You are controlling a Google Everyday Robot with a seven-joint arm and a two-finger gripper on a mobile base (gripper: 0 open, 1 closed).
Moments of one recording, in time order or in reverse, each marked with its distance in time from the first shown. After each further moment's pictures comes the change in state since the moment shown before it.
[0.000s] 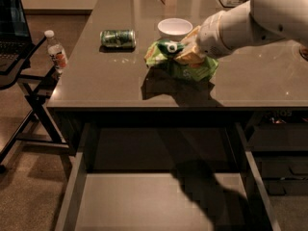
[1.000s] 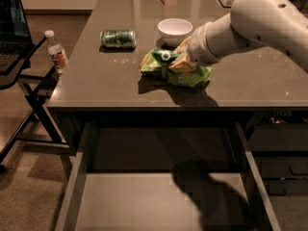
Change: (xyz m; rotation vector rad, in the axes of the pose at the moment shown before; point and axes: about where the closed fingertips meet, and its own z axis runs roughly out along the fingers) arm 0.017 0.014 0.035 -0.042 0.063 -0.016
